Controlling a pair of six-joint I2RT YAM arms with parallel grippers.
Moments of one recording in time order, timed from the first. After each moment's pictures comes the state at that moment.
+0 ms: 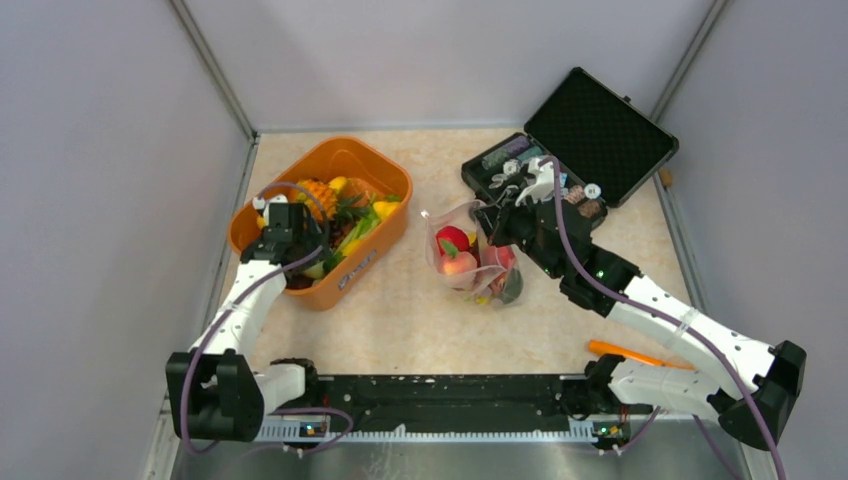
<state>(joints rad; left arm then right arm) -0.05 1.14 0.80 -0.57 -0.24 -0.49 0.86 1.01 0.96 -0.10 0.28 0.48</state>
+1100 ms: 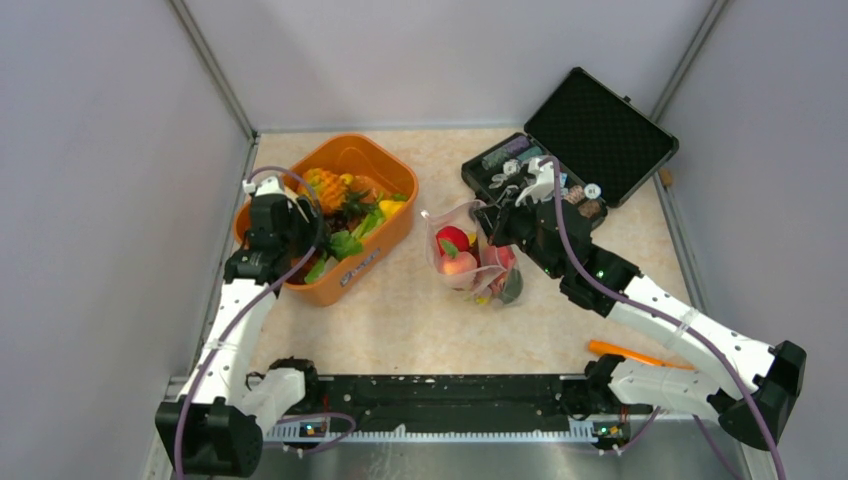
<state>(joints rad) -0.05 0.98 0.86 -0.51 -0.06 -0.48 0.86 1.01 0.96 -0.10 0.28 0.48</state>
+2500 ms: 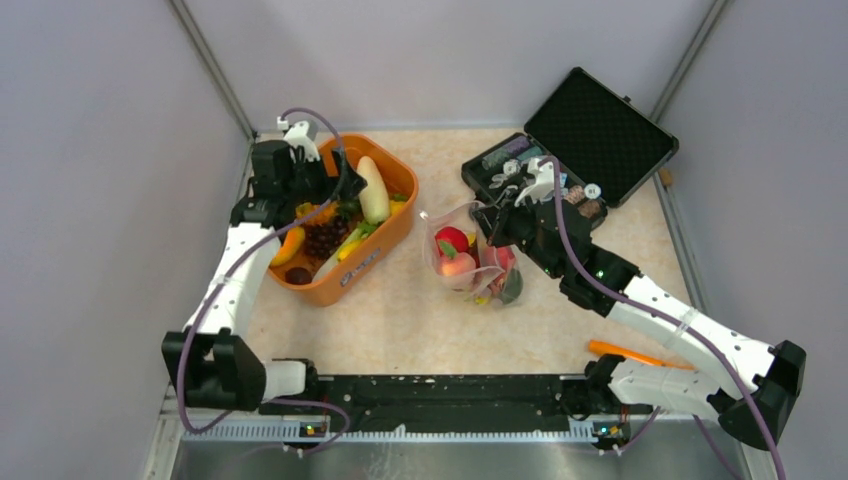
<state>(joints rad) -0.05 1.33 1.19 -0.36 0.40 -0.26 0.86 1.02 0.96 -0.10 0.26 0.49</state>
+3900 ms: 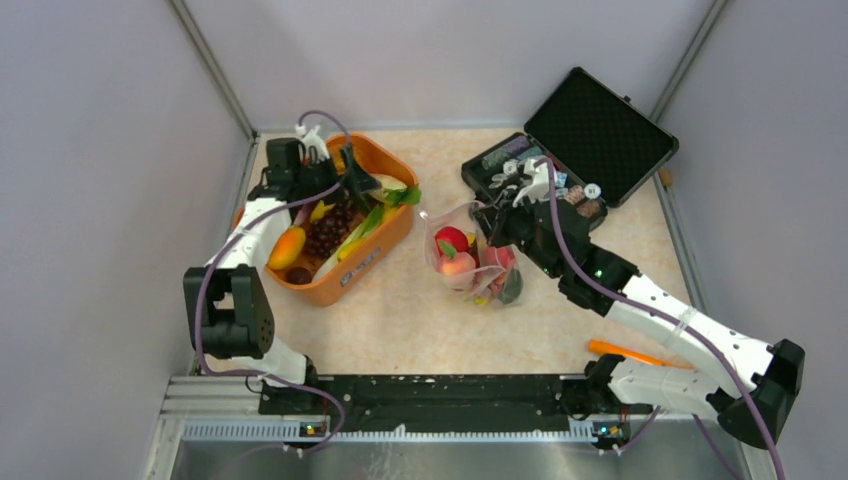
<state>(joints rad) 0.05 1.55 1.15 -0.20 0.70 -0.43 0.86 1.02 0.96 -0.10 0.27 0.45</state>
